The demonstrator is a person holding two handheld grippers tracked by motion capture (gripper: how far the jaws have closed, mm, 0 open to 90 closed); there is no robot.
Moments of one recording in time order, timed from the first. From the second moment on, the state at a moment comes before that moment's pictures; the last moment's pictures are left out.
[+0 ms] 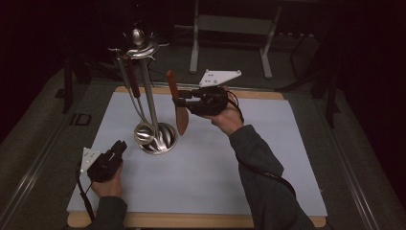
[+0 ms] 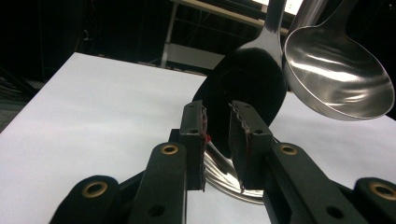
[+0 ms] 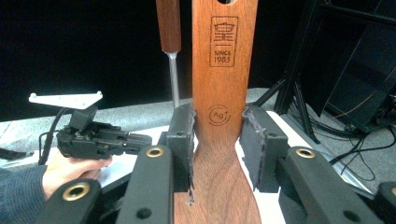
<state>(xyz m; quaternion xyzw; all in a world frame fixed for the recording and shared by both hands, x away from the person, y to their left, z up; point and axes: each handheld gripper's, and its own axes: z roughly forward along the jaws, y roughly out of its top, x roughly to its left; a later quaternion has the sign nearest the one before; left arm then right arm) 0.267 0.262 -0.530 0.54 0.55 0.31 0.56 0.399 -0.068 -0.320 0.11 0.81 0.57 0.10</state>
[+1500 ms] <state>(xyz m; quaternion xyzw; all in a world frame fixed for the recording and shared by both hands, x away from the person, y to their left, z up) 0.266 0.263 -0.530 0.54 0.55 0.31 0.56 0.400 -0.058 -0.288 0.10 0.79 0.60 0.09</state>
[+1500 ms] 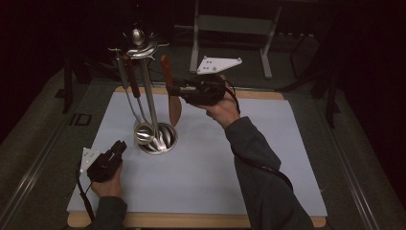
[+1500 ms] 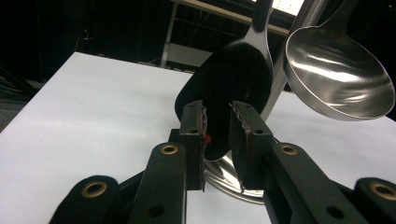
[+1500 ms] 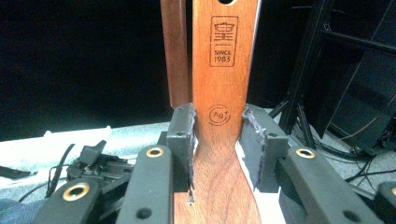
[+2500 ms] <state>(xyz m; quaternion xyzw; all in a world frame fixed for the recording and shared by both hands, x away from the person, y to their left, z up) 0.265 0.265 -0.530 0.54 0.55 0.31 0.56 0.398 -0.052 -0.281 0.10 0.78 0.61 0.10</state>
